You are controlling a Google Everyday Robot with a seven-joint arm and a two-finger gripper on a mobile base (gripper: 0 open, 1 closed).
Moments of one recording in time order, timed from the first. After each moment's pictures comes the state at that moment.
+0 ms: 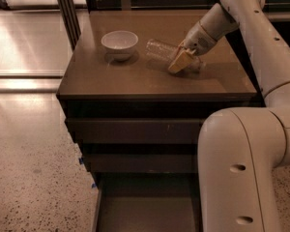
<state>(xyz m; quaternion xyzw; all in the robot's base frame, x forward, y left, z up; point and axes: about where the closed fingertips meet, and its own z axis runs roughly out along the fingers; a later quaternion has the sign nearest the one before) 0.721 -0.121 0.823 -0.58 0.75 0.23 0.22</state>
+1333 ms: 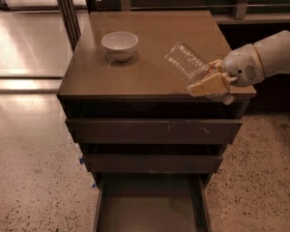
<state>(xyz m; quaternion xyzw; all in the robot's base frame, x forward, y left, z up) 0.553 -0.141 0.879 -0.49 0.73 0.35 0.33</state>
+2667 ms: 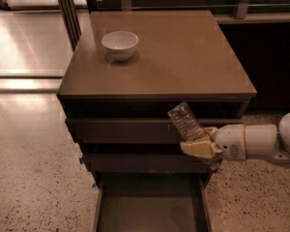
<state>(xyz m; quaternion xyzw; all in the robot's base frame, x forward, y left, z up) 0.479 -0.133 0.736 -0.35 0.78 0.37 0.37</state>
